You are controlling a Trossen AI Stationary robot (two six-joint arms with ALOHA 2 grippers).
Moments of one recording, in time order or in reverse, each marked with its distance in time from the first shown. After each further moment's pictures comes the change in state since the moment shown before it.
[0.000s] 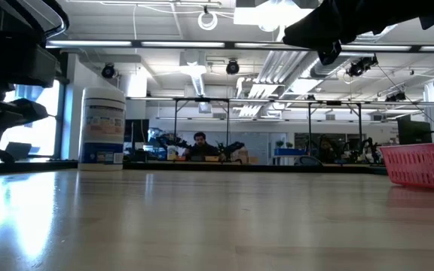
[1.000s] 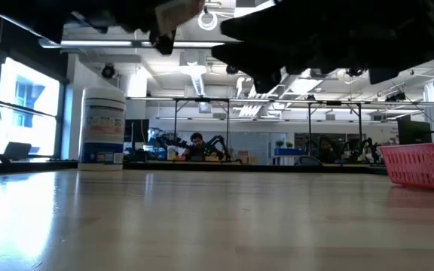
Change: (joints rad) left arm 0.377 -0.065 -0.063 1.295 0.247 0.701; right arm 0.127 0.767 0.120 0.826 -0.217 -0.071
